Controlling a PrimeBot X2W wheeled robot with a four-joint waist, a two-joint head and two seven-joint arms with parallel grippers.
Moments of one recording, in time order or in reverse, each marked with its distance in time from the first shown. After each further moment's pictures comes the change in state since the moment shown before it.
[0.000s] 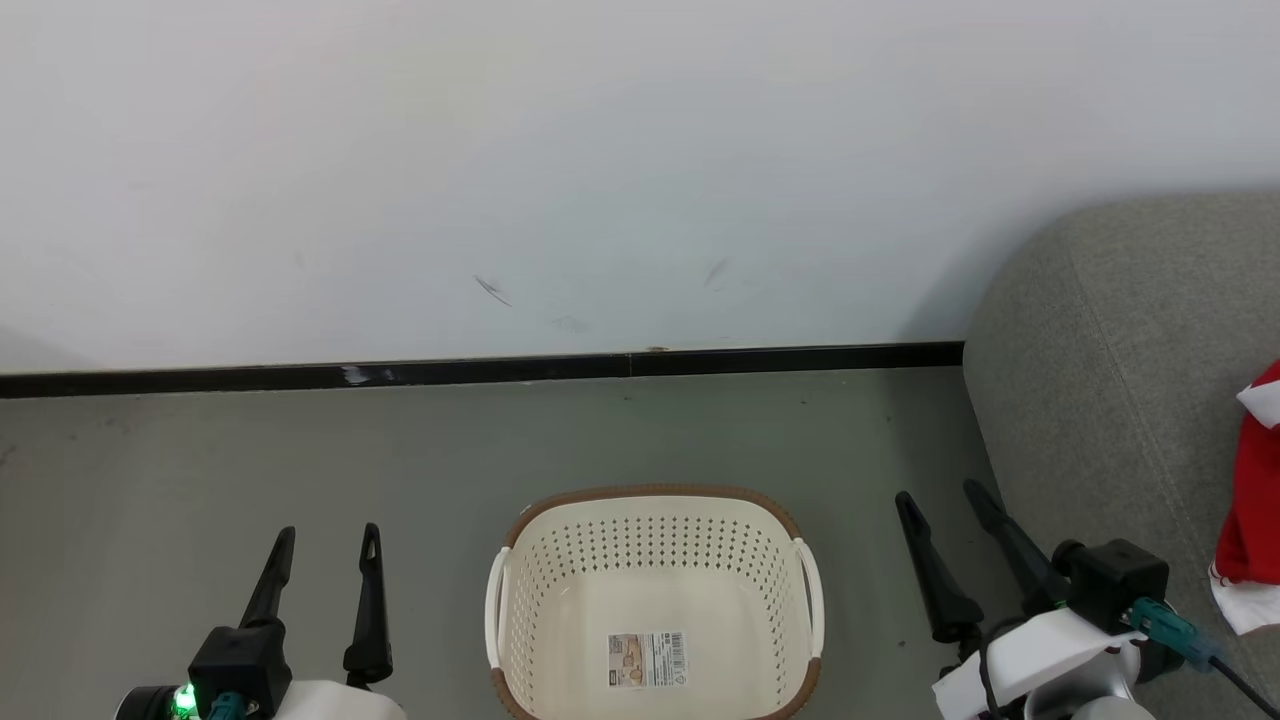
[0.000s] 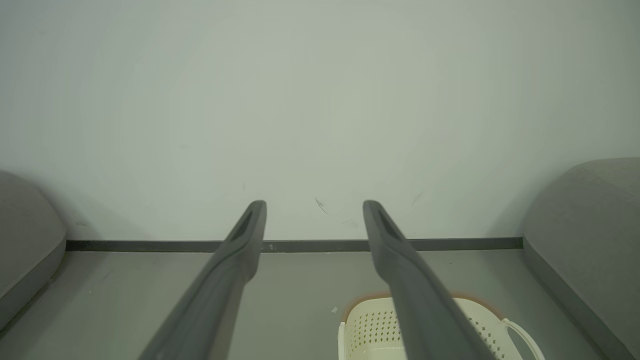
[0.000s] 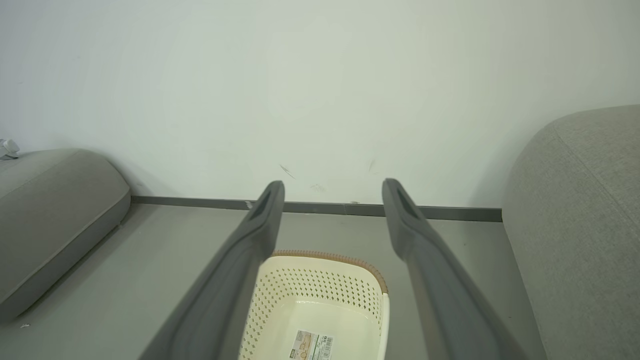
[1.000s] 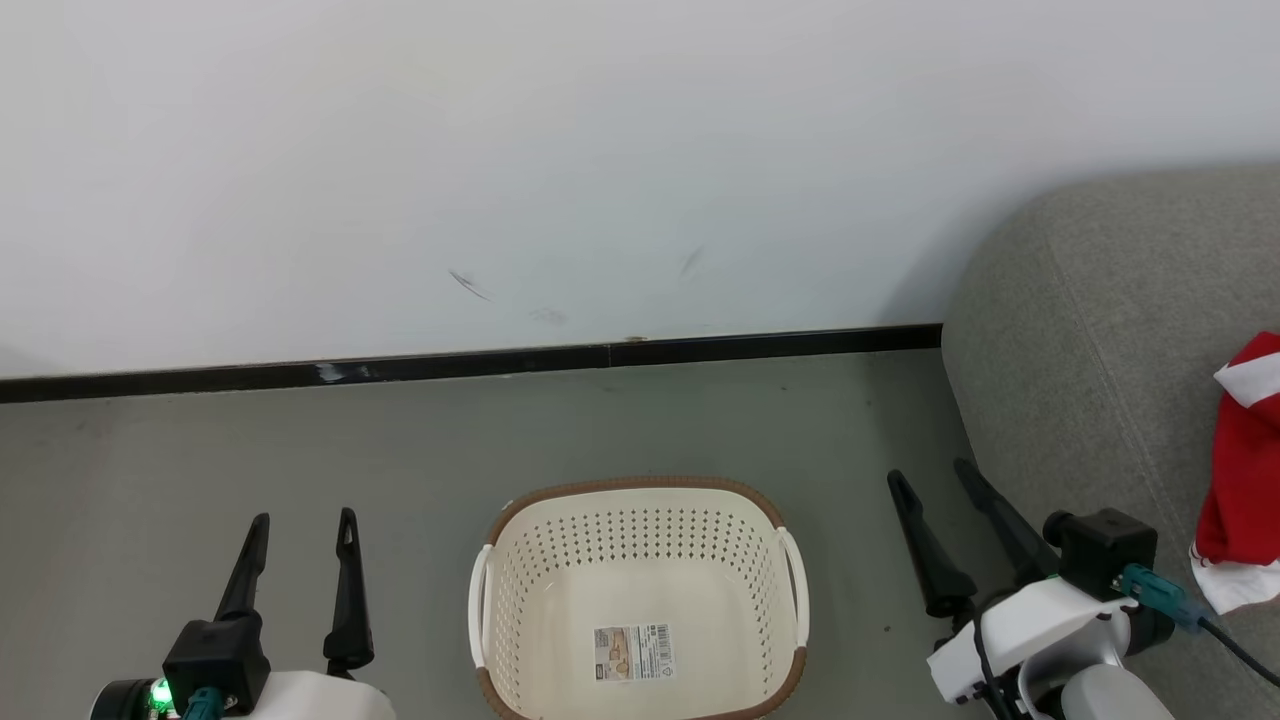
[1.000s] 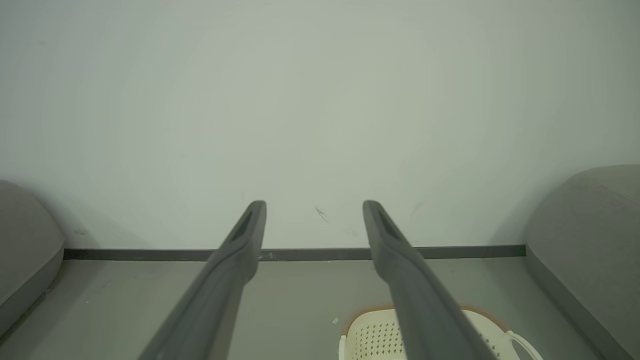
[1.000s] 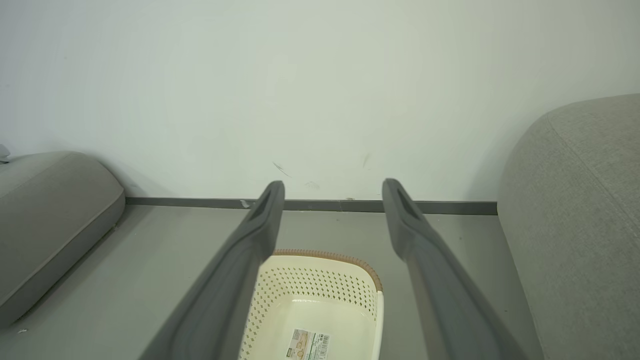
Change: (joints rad) left arm 0.000 0.010 0.028 -0.034 -0.003 0.016 0.000; right arm -0.079 -0.021 0.042 0.071 0.051 0.000 0.000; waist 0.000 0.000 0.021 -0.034
